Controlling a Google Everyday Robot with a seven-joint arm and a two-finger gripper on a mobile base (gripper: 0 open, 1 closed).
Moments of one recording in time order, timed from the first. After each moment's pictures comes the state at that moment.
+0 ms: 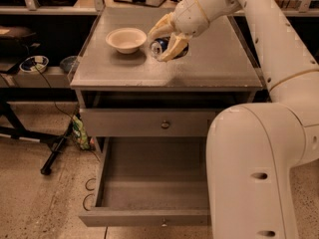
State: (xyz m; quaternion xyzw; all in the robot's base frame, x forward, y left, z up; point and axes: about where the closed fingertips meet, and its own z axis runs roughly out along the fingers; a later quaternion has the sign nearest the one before) arm 0.702 -0.009 0.927 -0.80 0.42 0.18 0.39
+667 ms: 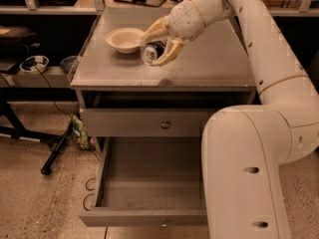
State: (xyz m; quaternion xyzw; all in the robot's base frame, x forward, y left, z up) arm 0.675 0.013 0.928 -0.82 0.33 0.25 0.41
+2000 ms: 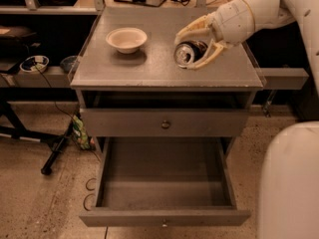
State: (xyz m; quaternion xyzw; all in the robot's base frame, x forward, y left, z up) arm 0.608 -0.076 0.966 -0.79 0.29 0.26 0.47
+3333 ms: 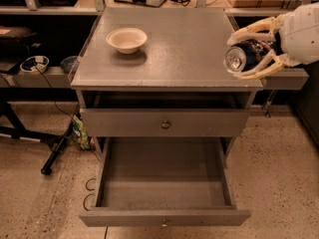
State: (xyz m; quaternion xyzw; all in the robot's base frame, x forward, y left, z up) arm 0.528 -0.170 1.002 -0.74 0.43 0.05 0.51
